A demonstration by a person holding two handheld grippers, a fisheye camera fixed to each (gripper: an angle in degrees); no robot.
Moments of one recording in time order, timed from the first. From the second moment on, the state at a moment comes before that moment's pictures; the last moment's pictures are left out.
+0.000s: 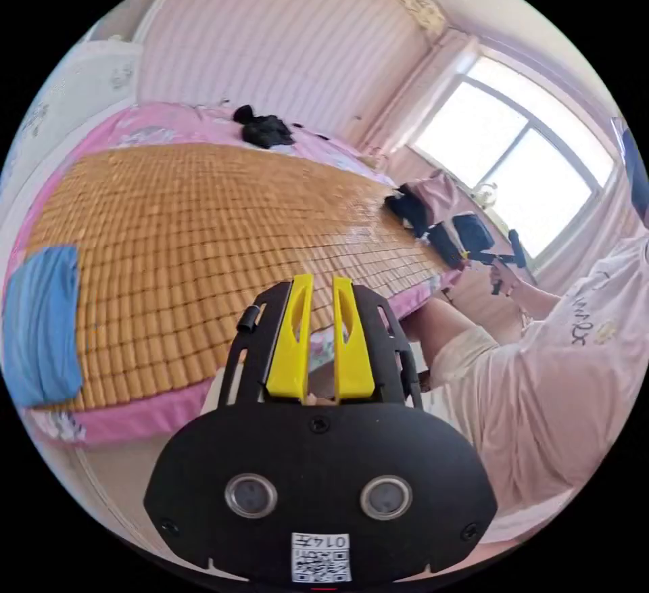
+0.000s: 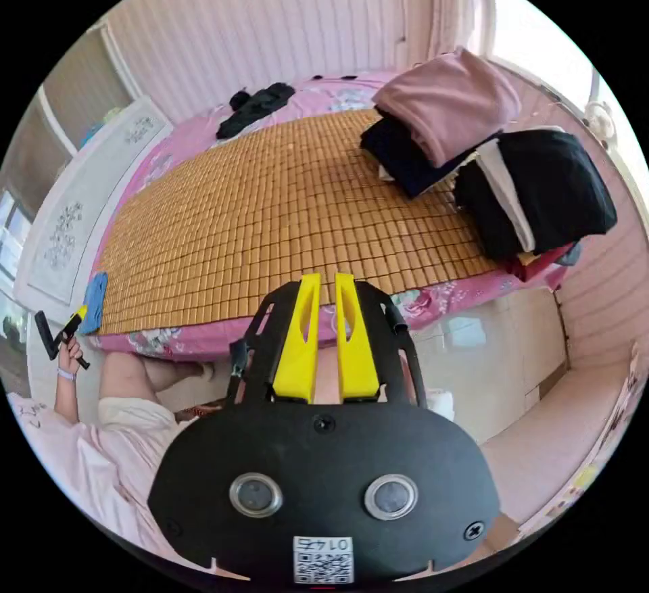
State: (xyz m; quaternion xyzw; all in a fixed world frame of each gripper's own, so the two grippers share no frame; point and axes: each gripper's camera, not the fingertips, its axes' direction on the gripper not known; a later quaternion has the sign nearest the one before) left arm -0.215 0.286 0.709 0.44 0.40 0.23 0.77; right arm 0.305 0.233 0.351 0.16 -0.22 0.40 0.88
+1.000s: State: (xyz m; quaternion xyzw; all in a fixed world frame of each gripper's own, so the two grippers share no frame) left arm 0.387 0.351 0.543 0.43 0.31 0.64 0.55; right arm 0.489 0.466 0.450 0.23 -0.16 0.65 0.71
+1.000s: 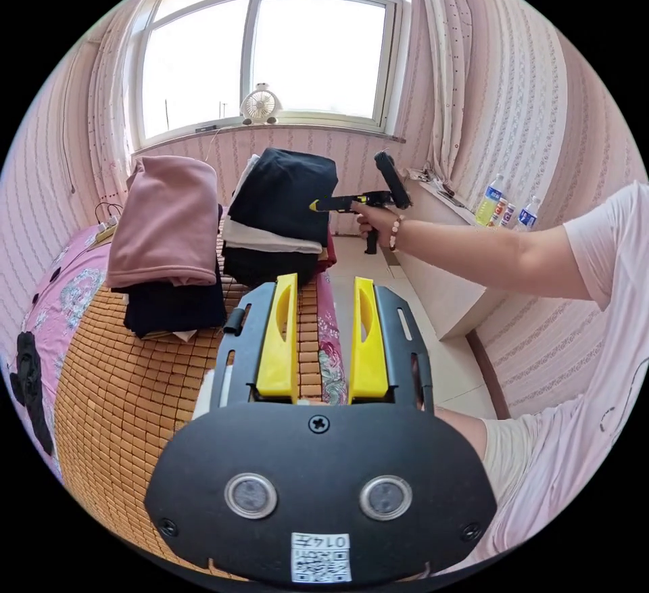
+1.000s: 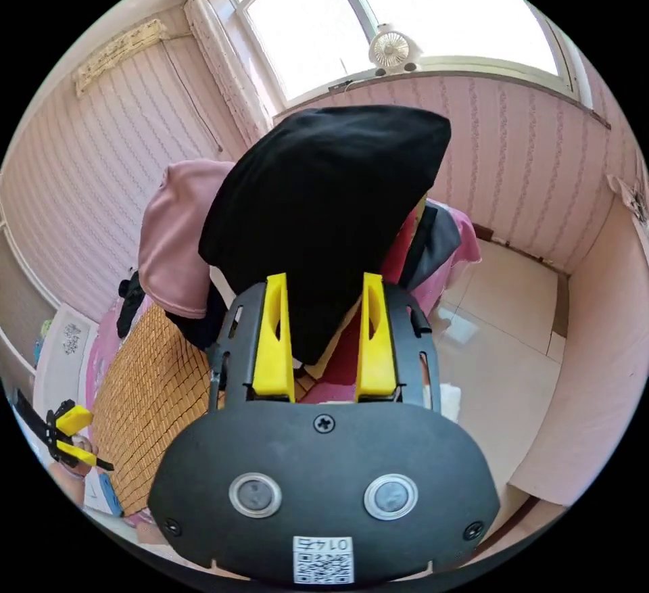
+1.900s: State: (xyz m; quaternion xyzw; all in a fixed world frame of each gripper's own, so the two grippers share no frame) left arm -0.058 0.393 0.648 0.60 0.37 0.18 0.68; right arm 0.249 0.295 0.172 0.47 -0.59 0.09 0.65
